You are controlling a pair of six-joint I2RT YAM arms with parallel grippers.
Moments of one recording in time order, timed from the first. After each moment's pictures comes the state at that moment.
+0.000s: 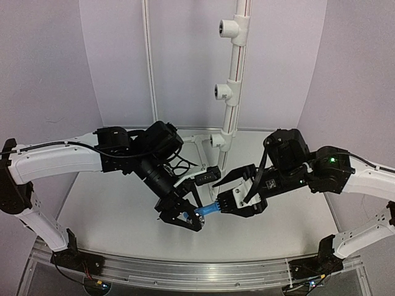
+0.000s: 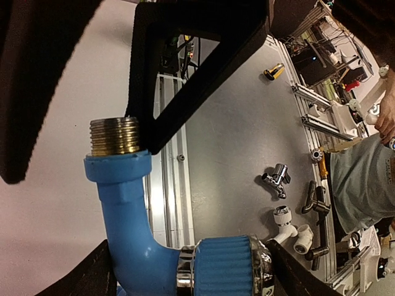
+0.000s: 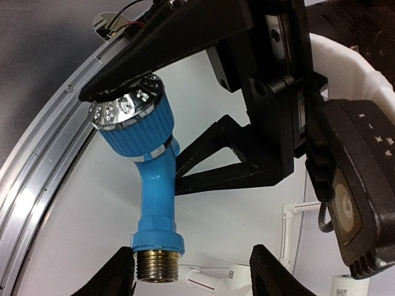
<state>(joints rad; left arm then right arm) -1.15 1.54 1.41 -0.75 0.74 0.10 1.15 1.20 1.14 -0.56 -0.21 -1.01</state>
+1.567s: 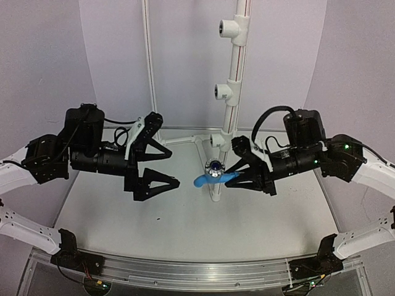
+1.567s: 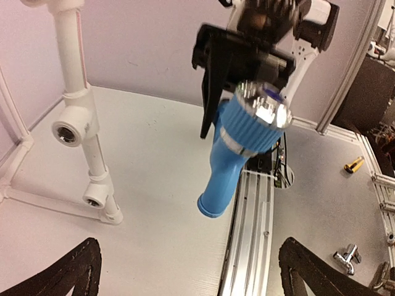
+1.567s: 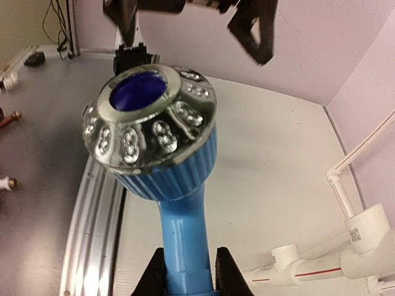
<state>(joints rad) -1.16 1.06 1.16 -0.42 0.24 -0.02 1.00 1.15 1.19 -0.55 -0.43 -0.45</state>
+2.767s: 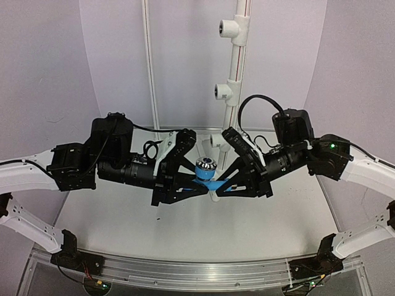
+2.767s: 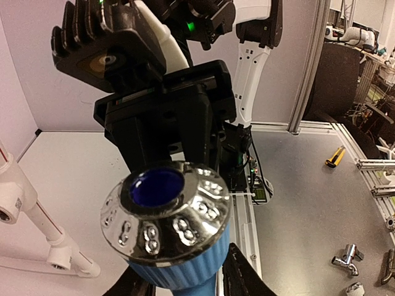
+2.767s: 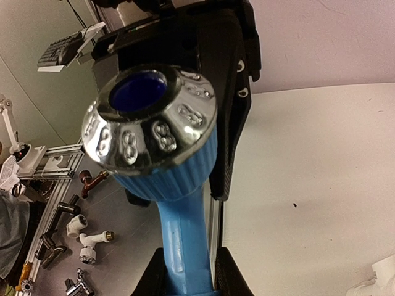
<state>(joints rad) -1.28 1.22 1.18 -0.20 0.30 0.07 0.98 1.22 1.19 -0.45 -0.74 -0.07</state>
